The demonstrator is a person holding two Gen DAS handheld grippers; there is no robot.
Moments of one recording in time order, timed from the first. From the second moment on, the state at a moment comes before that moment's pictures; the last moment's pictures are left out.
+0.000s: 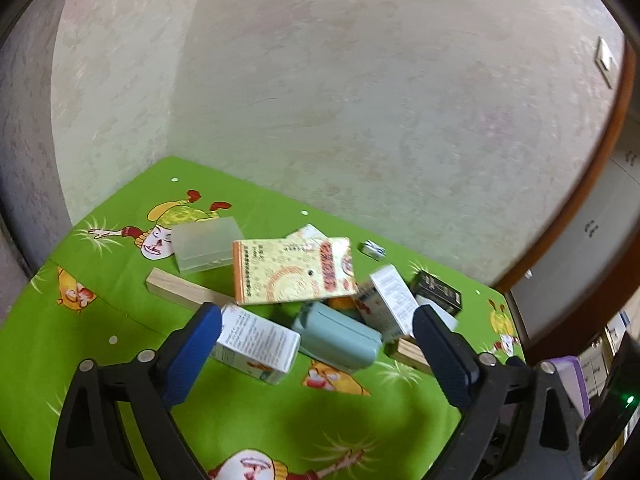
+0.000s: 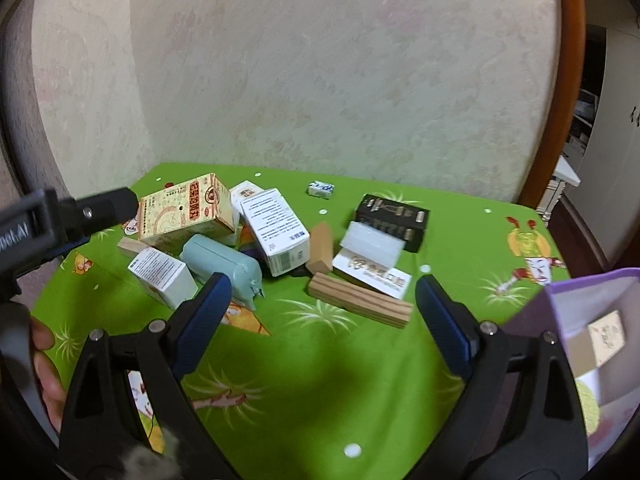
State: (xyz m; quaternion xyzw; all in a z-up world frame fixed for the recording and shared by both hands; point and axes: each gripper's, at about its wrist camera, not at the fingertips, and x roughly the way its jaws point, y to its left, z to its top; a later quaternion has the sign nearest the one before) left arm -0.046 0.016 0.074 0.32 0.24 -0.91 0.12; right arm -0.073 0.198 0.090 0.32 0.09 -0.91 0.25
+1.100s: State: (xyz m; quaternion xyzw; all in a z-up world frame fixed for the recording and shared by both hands) left arm -0.136 0.004 0.018 0.42 0.23 -0.86 0.17; right arm -0.143 0.142 0.038 0.38 0.10 -0.87 0.31
